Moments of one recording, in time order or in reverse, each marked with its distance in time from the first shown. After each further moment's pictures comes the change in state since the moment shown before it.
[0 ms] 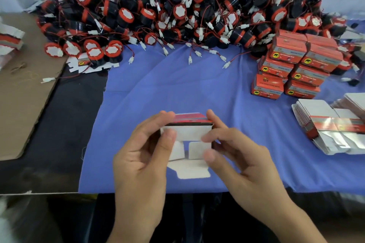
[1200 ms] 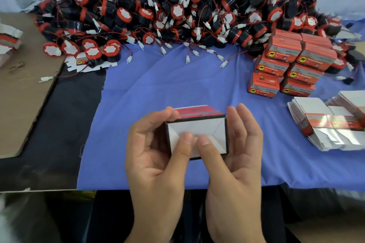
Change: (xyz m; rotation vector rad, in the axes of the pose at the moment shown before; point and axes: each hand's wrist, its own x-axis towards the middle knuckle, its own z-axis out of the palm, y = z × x) left_hand -0.014 0.004 0.027 -0.162 0.024 0.178; right_hand -0.007 -0.030 0.064 0.508 0.616 0.189
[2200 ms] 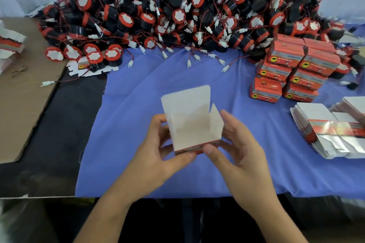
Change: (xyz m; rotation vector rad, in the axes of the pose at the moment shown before) left_hand 0.051 -0.038 -0.054 0.382 -0.582 -0.411; right_hand 0.061 0.024 -0.061 -0.510 -0.348 -0.220
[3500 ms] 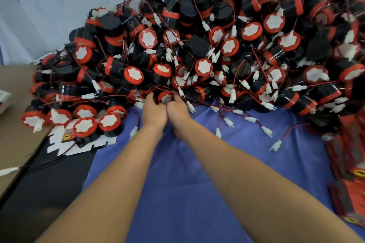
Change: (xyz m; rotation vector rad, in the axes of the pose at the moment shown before) left_hand 0.393 -0.068 -0.145 0.116 0.702 -0.220; right_hand 0.398 0.133 0.225 0.237 -0.169 0.593
